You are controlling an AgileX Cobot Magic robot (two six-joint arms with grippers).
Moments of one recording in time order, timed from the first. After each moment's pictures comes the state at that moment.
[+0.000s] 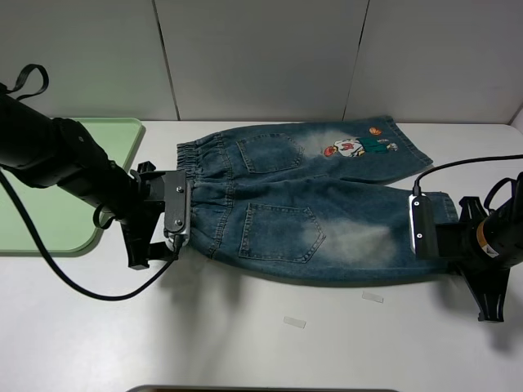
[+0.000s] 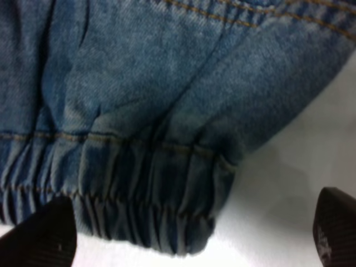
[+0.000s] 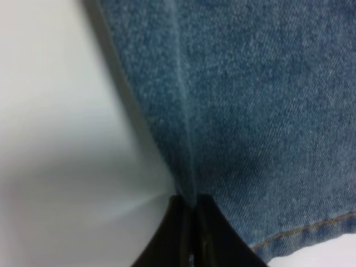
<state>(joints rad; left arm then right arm) -0.39 1.88 -0.77 -0.69 0.09 1.79 0.19 1.66 -0.43 -0.96 0.24 -0.36</state>
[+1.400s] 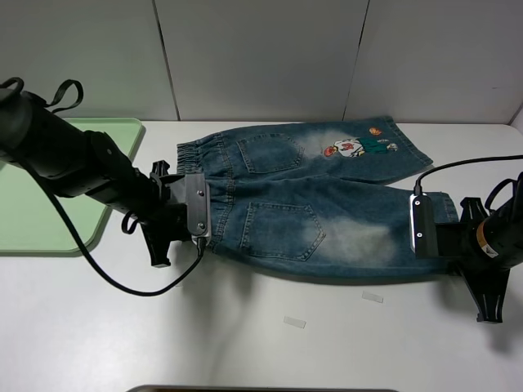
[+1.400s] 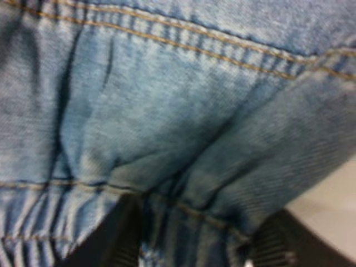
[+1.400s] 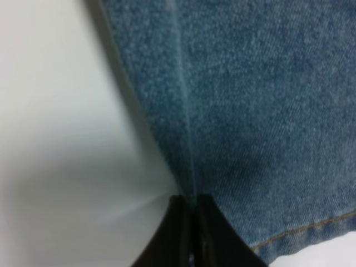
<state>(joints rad) -0.46 1.95 -0.80 -0.72 -0.04 1.75 0.19 1.66 -0.43 -0.93 0.24 -0.36</state>
